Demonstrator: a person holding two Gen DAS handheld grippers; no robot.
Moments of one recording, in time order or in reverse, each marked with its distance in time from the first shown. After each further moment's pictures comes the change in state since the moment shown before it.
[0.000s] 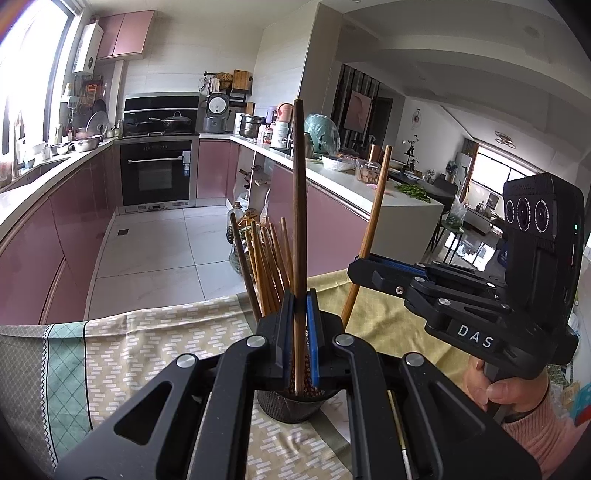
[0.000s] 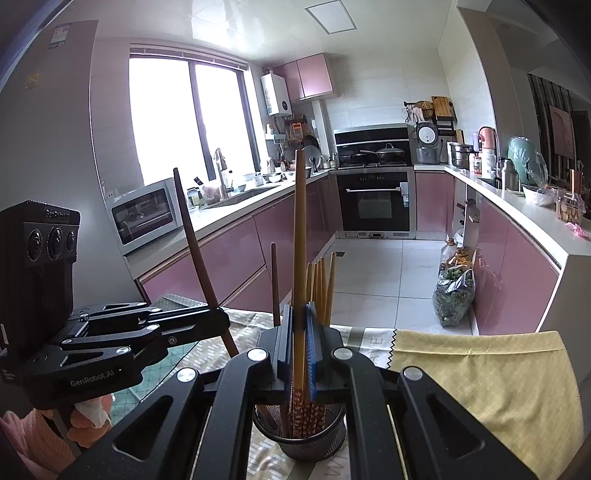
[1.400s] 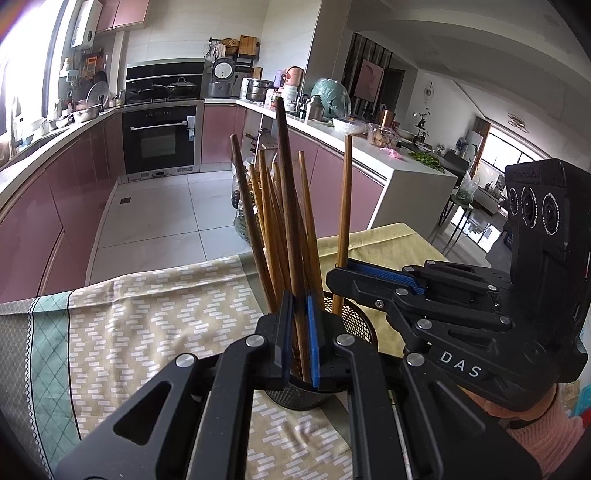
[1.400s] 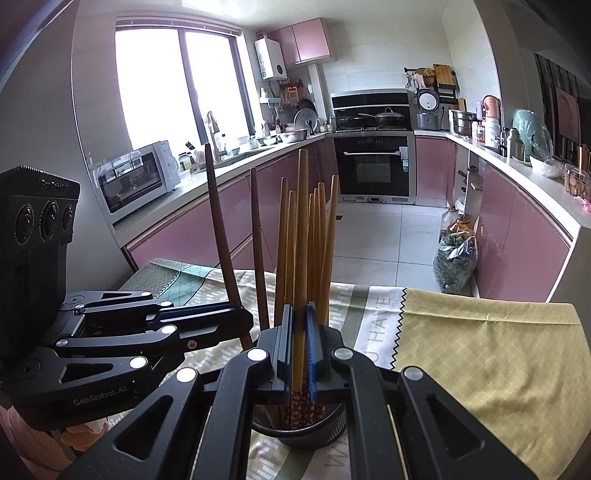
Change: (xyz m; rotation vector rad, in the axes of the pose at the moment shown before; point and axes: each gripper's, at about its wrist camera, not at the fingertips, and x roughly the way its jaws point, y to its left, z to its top) left arm 0.070 0.020 -0.005 -0.028 0.142 0.025; right arm 0.048 -0.003 -0.025 0.012 0.142 -0.014
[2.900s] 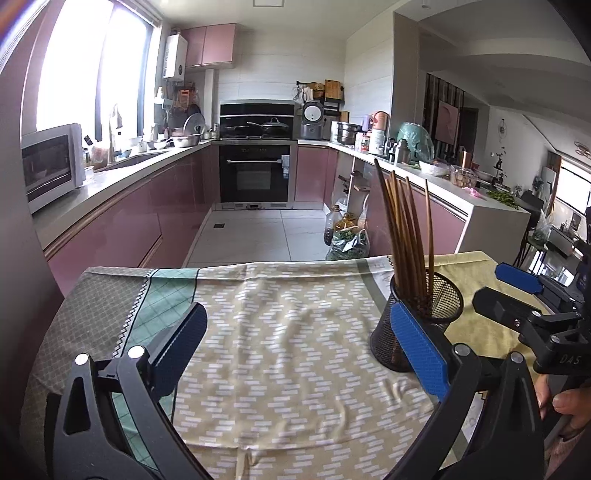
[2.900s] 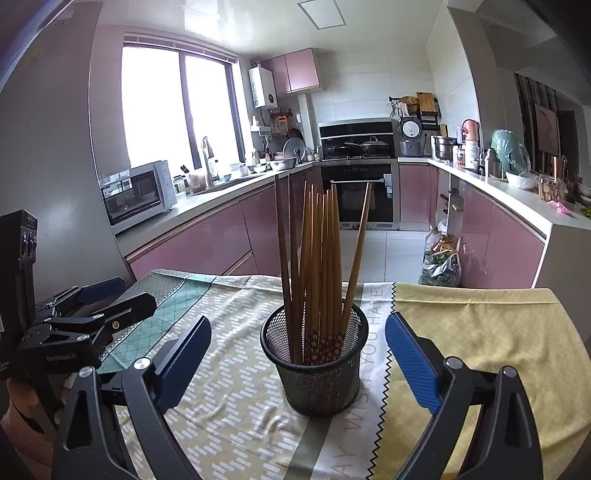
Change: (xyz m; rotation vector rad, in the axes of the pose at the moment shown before) left arm -0.096 0.041 -0.078 -0.089 -0.206 0.380; right arm -0.046 0.040 -0.054 -0.006 -0.146 -0.080
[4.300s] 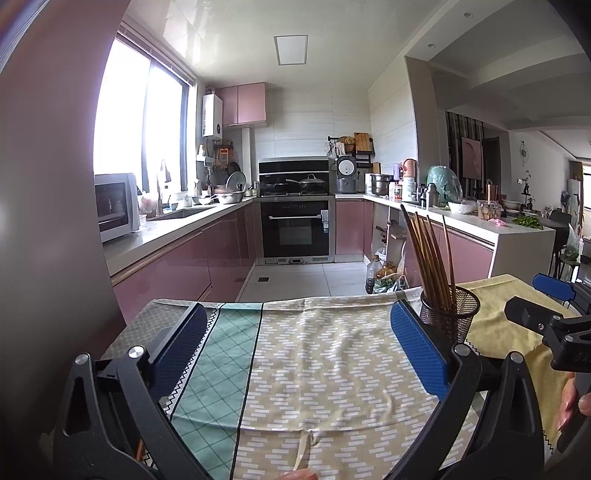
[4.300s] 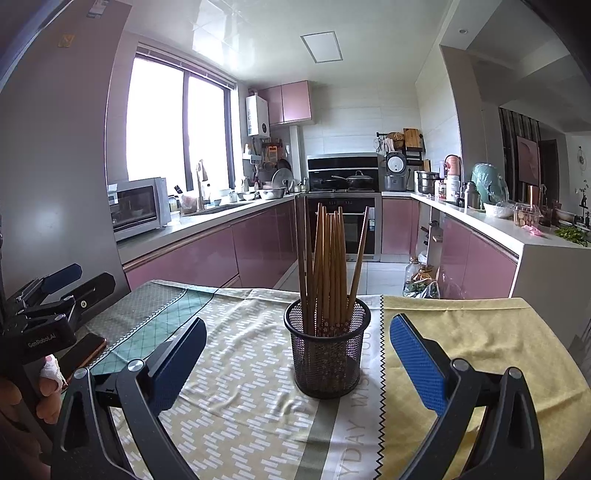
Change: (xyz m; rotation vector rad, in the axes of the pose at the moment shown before) left arm -0.095 0.015 -0.027 0.041 -0.236 0.159; right arm -0.043 0.032 -0.030 -0.037 -0.132 -0.085
